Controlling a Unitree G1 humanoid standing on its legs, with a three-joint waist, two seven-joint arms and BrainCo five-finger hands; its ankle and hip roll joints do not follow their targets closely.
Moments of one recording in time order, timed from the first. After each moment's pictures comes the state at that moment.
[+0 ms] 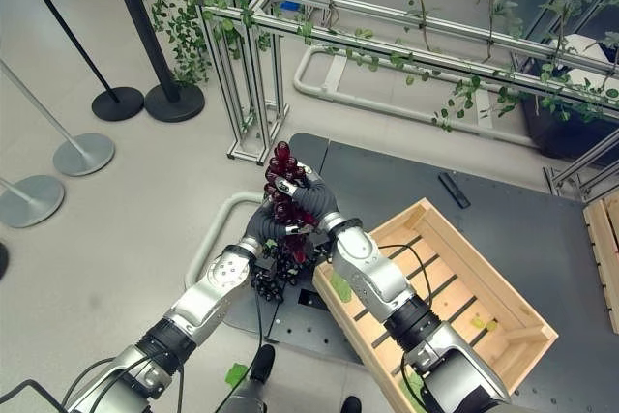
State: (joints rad) left arm -0.48 0.29 -0.53 0.34 -0.39 -0.03 0.25; right arm -0.59 -0.24 0.54 0.18 0.65 0.00 -0.11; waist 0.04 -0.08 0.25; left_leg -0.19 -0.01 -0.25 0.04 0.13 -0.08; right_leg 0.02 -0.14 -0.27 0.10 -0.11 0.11
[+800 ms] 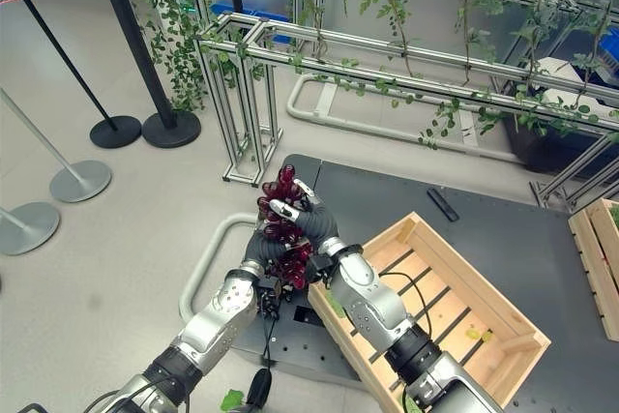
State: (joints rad) left arm -0.30 0.25 -0.44 0.26 -0.43 -0.07 0.31; right arm -0.39 -0.23 0.54 0.07 0.74 -0.05 -0.02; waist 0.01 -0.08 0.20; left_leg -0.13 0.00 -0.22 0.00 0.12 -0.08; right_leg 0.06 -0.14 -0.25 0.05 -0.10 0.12
